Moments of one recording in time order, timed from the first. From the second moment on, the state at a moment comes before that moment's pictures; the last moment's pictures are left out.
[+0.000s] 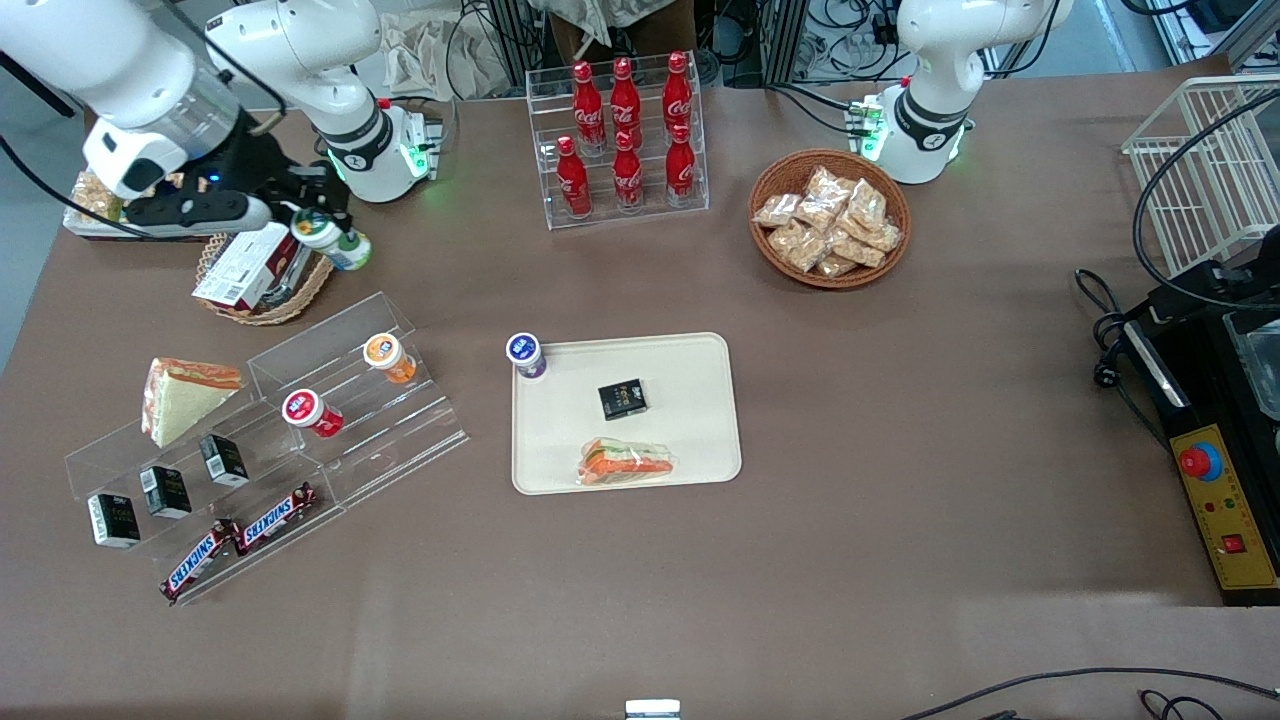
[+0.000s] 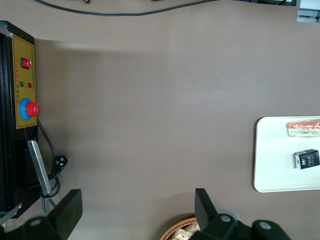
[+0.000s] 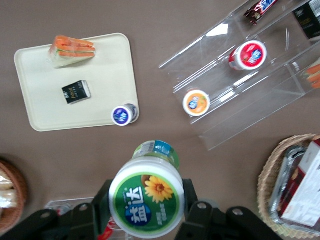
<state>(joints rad) 0.31 -0.28 0.01 -1.92 0.16 1.62 0.42</state>
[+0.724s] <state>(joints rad) 0.57 0.05 0.01 -1.87 0.16 1.96 0.85</state>
